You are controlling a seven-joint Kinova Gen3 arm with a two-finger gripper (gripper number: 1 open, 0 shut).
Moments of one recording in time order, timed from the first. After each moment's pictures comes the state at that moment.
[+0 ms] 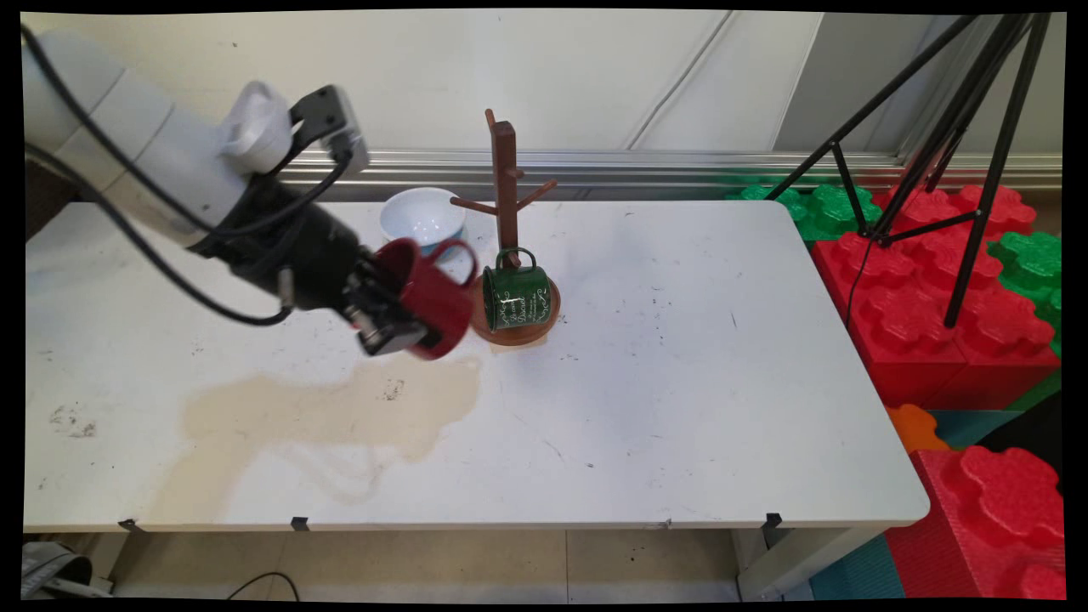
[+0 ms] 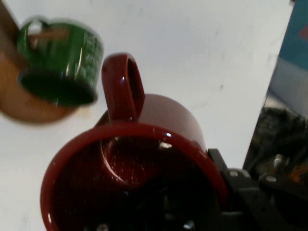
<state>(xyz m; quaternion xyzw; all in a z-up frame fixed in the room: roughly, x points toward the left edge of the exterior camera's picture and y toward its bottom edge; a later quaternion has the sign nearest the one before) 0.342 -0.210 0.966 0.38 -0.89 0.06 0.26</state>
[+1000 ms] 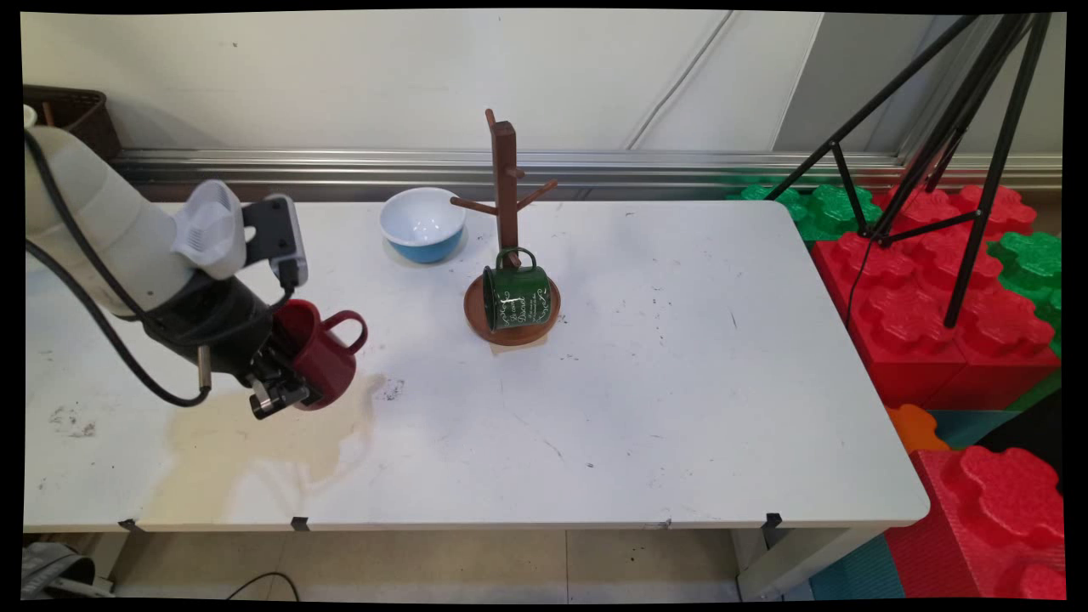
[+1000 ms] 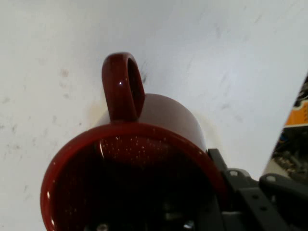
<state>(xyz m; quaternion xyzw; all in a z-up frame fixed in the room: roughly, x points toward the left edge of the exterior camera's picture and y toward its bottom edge) 0.387 -0.185 0.913 0.38 -0.92 0.06 0.09</state>
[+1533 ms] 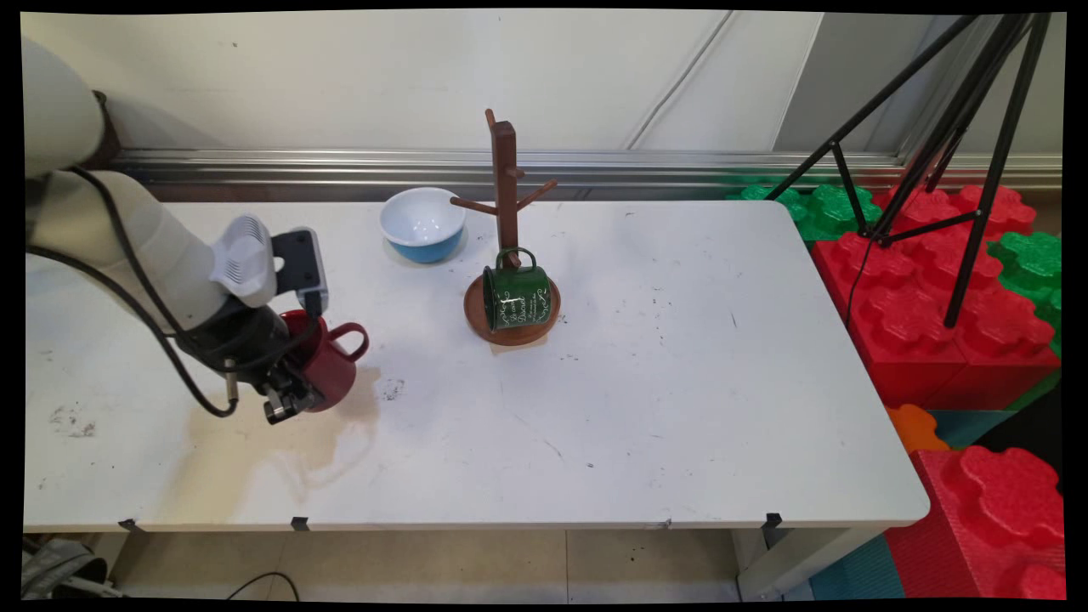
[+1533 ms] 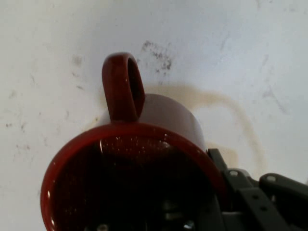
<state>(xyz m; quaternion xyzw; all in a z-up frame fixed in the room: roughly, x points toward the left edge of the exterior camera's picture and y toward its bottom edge) 0.392 -0.201 0.872 0.37 -0.93 0.07 0.05</state>
